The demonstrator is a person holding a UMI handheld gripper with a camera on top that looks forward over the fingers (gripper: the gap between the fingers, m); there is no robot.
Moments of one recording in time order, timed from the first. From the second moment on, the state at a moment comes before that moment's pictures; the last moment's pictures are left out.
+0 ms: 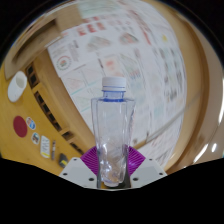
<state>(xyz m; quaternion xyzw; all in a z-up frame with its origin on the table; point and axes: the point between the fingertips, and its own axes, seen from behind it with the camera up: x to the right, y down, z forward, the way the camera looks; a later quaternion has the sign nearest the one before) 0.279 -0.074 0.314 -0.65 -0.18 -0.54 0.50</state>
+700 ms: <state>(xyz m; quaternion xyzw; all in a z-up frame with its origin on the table) 0.077 0.138 0.226 -0.34 -0.61 -0.68 0.23</state>
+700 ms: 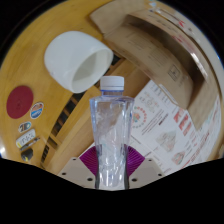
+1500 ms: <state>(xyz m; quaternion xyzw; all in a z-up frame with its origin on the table) 0.099 0.080 0.151 -0.80 -0.07 0.01 0.59</state>
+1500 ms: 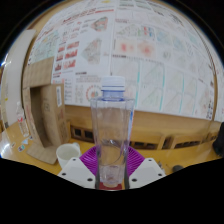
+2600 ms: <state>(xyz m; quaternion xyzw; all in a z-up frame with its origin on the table) 0.039 -0.248 0.164 -0.87 0.00 -0.03 0.49</state>
